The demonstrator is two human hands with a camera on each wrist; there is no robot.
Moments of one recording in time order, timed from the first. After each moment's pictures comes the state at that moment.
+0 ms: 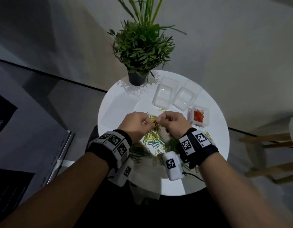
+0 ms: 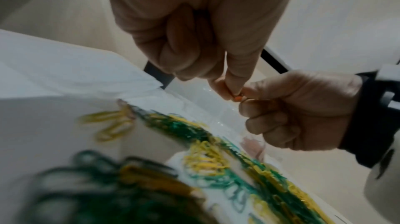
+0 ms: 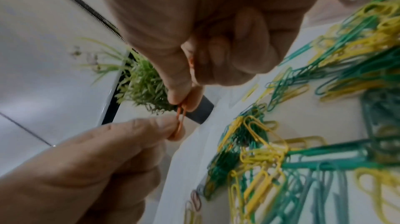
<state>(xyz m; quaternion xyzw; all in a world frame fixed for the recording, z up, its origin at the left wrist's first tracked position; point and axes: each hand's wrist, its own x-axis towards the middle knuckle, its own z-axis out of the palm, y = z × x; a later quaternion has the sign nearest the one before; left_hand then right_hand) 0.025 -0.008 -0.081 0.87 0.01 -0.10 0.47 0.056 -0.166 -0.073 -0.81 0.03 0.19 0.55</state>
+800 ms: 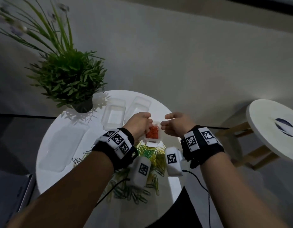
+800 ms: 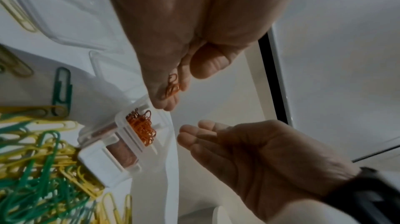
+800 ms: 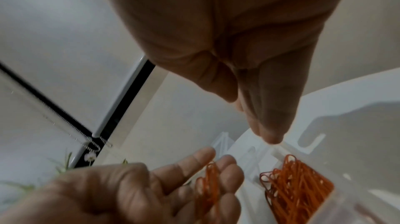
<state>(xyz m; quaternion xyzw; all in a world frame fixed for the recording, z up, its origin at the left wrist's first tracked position) 0.118 -0.175 -0.044 0.67 0.11 -0.25 0.69 0.112 -0.316 -0.026 -0.73 0.29 0.15 0.61</state>
